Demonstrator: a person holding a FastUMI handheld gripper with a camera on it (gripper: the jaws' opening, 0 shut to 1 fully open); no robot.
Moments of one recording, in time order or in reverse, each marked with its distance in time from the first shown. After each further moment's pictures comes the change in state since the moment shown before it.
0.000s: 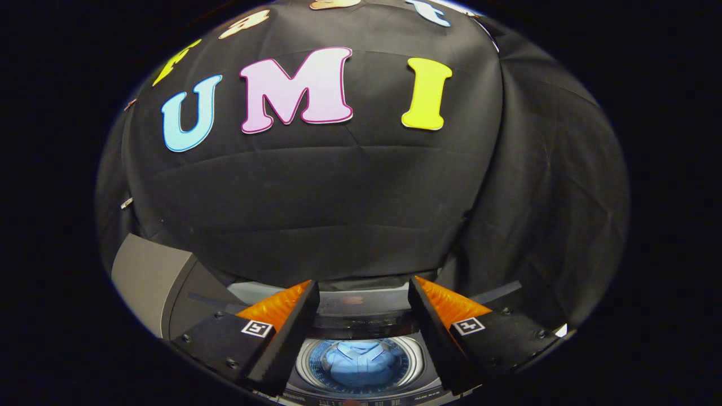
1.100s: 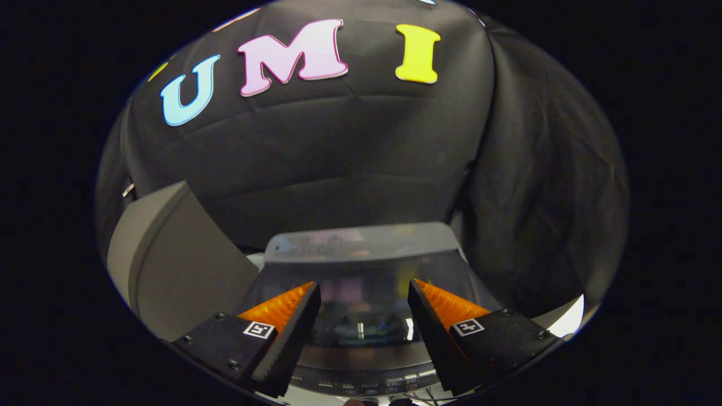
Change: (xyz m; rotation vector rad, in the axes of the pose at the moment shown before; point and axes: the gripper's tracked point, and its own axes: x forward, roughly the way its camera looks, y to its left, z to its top) arm -0.011 -0.010 -0.135 0.051 0.209 0.014
